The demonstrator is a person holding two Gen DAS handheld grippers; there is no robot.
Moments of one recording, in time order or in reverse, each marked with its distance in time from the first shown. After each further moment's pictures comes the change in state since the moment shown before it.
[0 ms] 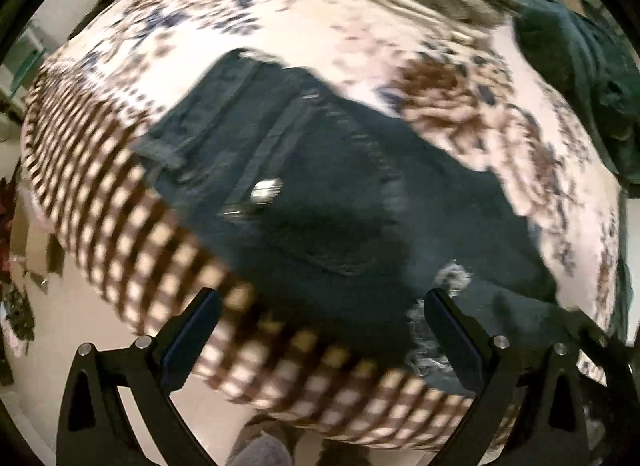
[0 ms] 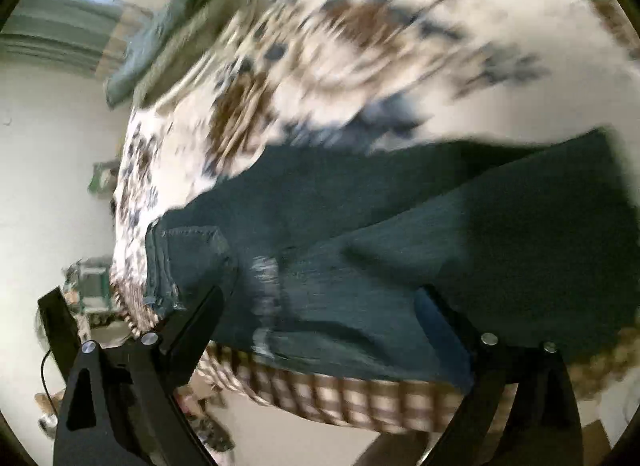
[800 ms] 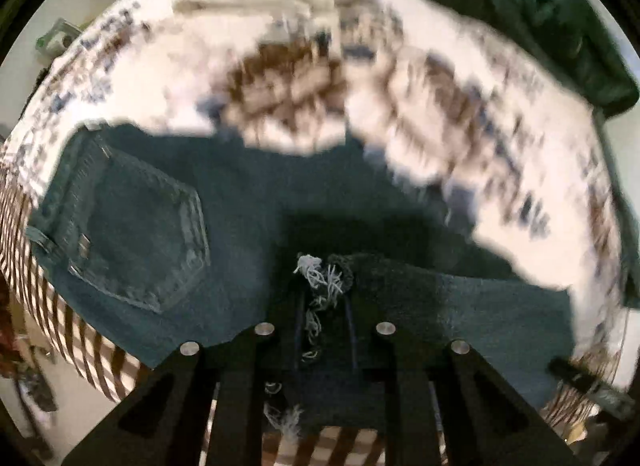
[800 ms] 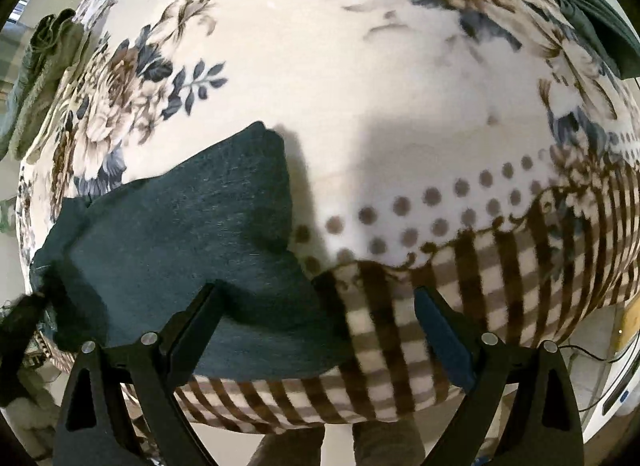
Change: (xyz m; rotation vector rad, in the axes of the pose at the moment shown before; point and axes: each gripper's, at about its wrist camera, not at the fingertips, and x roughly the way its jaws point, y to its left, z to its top) left arm 0.025 -0.132 0.002 0.231 -0.075 -0.018; right arm -0.050 -0.184 0.019 0.129 0.054 -0.325
